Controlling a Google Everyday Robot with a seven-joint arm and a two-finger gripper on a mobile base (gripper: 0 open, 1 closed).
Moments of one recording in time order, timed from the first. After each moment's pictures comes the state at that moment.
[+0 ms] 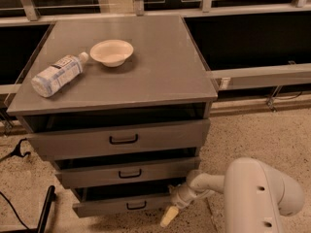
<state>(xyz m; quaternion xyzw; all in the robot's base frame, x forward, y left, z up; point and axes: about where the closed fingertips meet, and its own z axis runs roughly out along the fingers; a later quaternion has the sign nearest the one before) 0.527 -0.062 0.186 -0.57 0.77 0.25 0.16</state>
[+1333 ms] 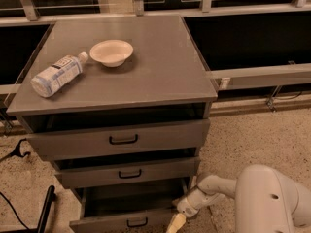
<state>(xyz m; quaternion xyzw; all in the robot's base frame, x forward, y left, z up) 0.461 -0.075 0.214 -0.51 0.77 0.38 0.09</state>
